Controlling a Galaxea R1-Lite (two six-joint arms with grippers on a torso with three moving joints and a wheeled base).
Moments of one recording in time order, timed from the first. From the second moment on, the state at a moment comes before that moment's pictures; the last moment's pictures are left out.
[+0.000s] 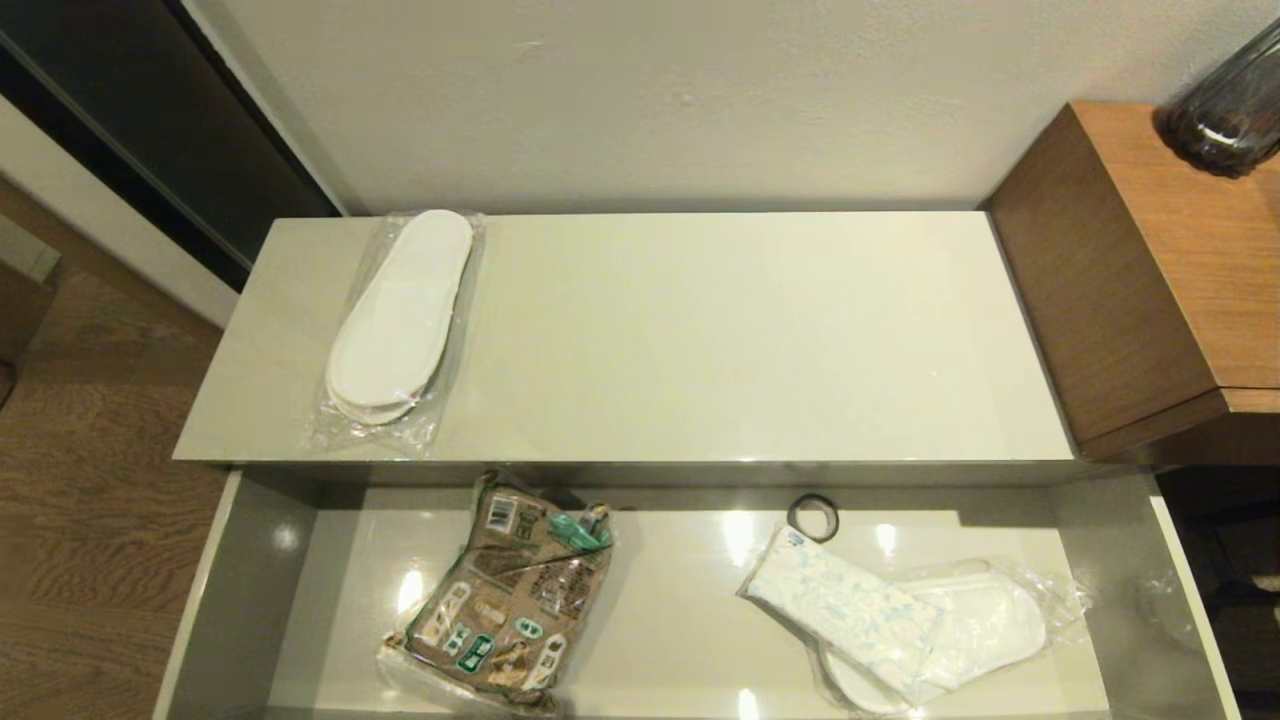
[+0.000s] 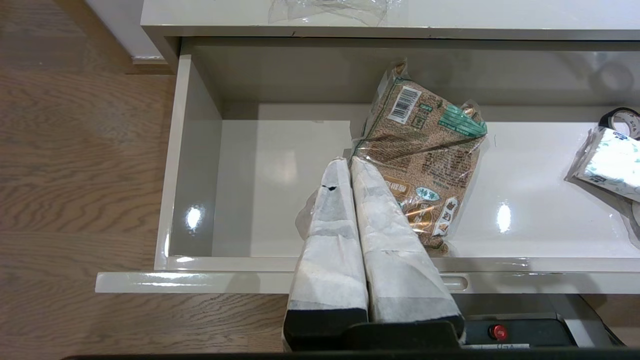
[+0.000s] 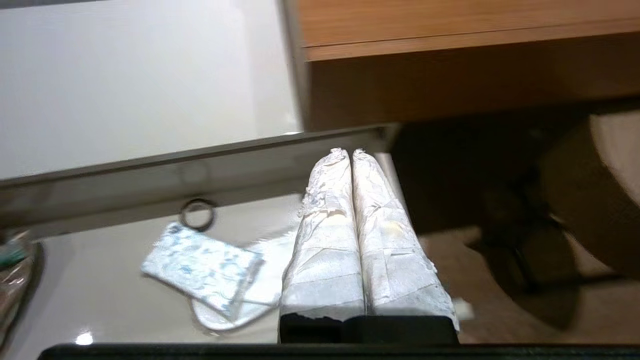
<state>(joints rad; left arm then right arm) -0.01 0.00 0.00 0.00 0.00 -0.03 -0.01 0.01 -0.42 0.25 -0.19 0.01</state>
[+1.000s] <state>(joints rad) -0.01 0.00 0.00 0.00 0.00 -0.03 -0.01 0.00 0.00 -0.06 0.00 -0.14</state>
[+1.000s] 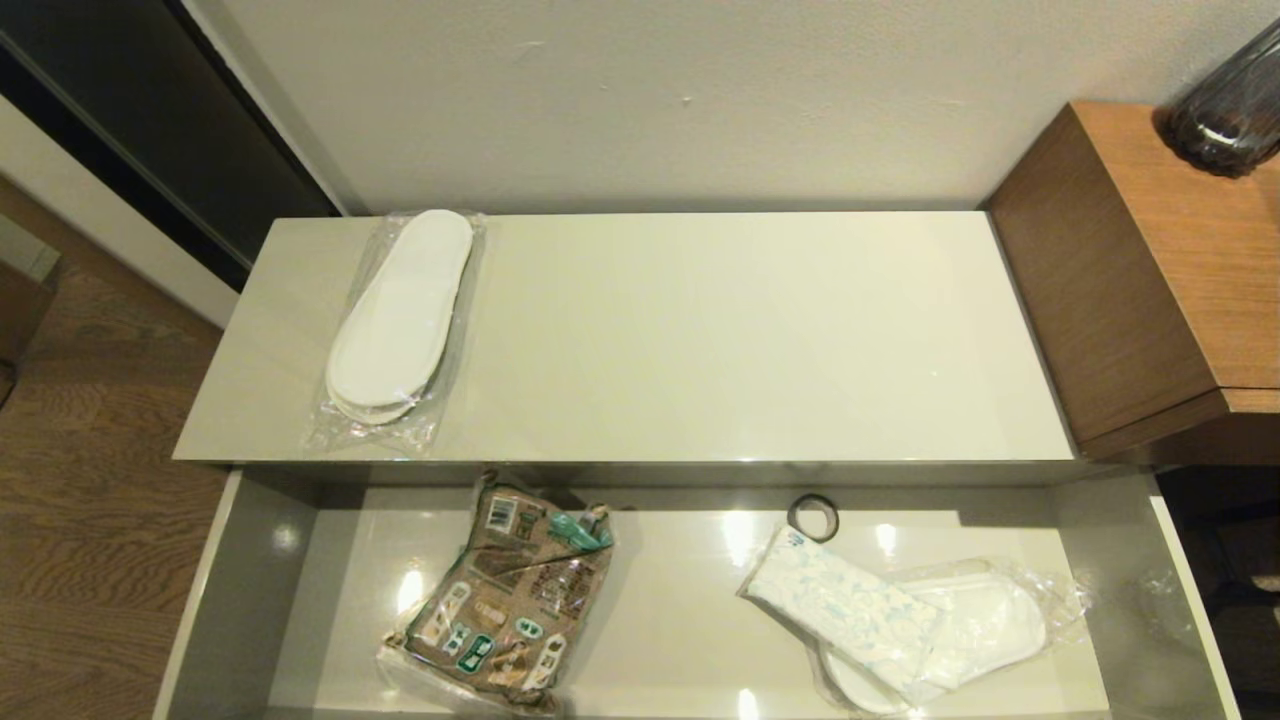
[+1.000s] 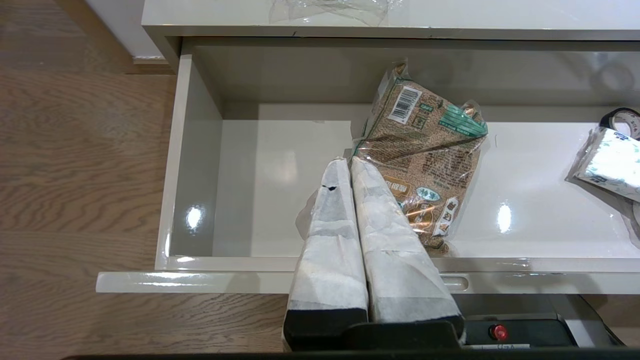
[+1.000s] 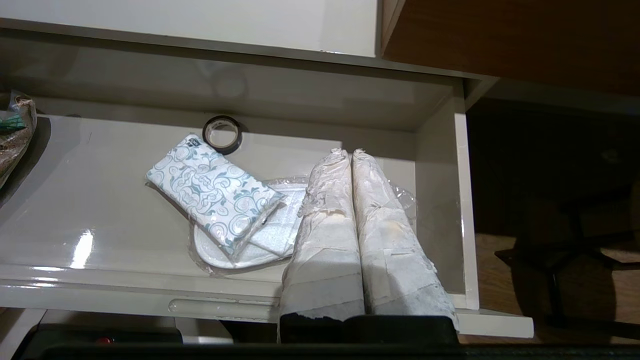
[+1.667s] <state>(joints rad) -0.01 0.00 0.00 0.00 0.00 -0.03 -0.01 0.00 0.00 -0.06 0.00 -0.14</state>
